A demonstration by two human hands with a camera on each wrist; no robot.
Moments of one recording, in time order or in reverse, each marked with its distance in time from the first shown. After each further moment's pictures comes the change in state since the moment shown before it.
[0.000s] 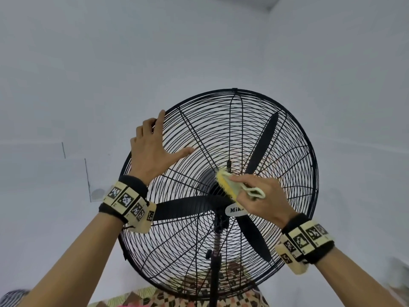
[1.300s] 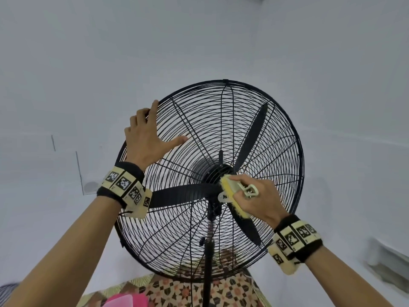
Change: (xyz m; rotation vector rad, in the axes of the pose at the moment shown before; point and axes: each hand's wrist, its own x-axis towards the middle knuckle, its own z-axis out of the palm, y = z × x) left_hand 0.000 0.001 -0.004 -0.028 -0.031 -0.024; right_hand -0.037 -0.012 0.001 -0.079 -0.023 0.156
